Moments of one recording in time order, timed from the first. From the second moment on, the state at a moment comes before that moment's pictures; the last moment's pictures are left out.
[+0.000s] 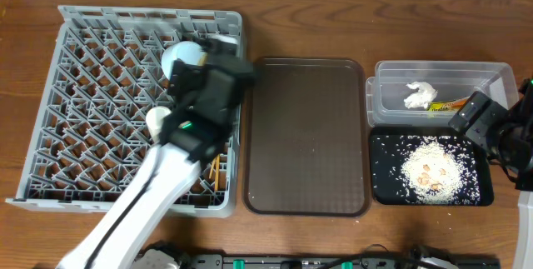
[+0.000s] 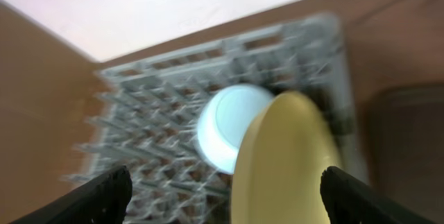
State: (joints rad) left arm -0.48 1.29 1.09 -0.49 -0.63 -0.04; right arm -0.25 1.12 1.38 -1.28 0.06 0.42
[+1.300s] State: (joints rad) left arm -0.04 1.05 1.09 -0.82 0.04 -0.23; right arm -0.25 1.12 1.38 -1.28 0.06 0.42
